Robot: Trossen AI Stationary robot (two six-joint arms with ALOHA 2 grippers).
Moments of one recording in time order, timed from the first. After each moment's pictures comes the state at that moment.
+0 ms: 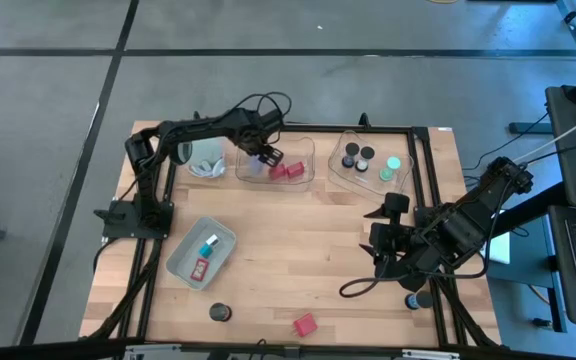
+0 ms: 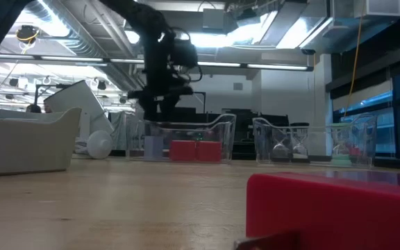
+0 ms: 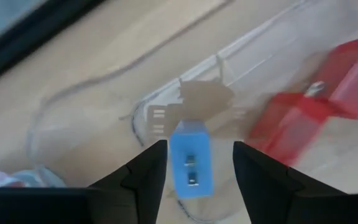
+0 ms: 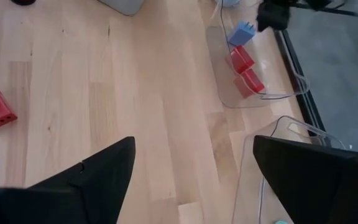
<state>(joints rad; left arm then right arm) 0.51 1.88 1.49 -0.95 -0.17 -0.50 0.73 1.45 1.59 -1.39 0.69 0.65</state>
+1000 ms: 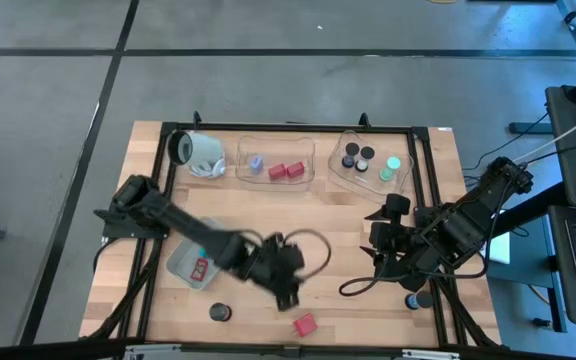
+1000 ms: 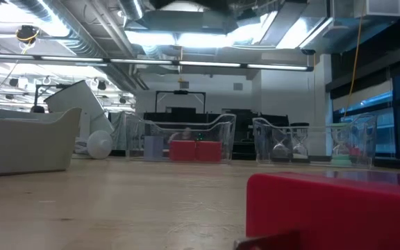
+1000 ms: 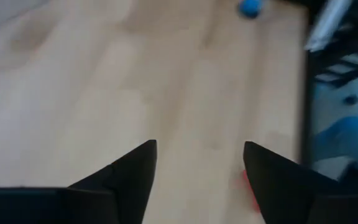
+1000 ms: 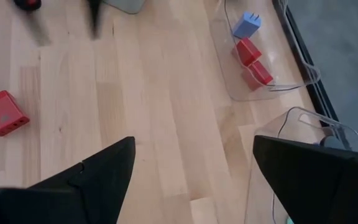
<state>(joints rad) -0.45 1.88 1.64 -0.65 -0.38 -0.69 0.73 1.45 1.59 -1.38 0.67 0.70</state>
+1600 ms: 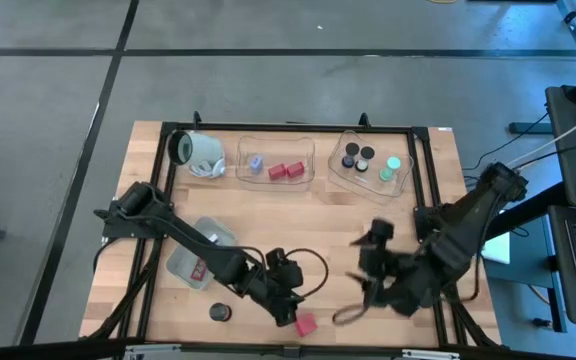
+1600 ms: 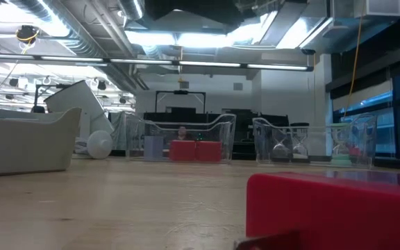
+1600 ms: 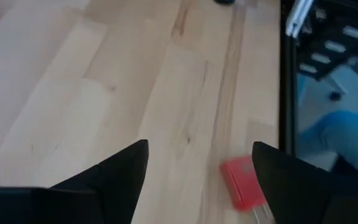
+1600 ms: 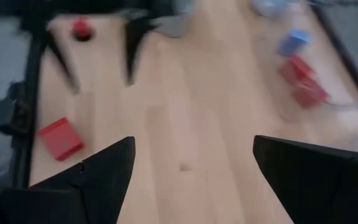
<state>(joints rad) -0.53 1.94 1.58 -0.48 -0.40 -0.70 0.78 1.52 1.53 -1.12 0.67 0.73</state>
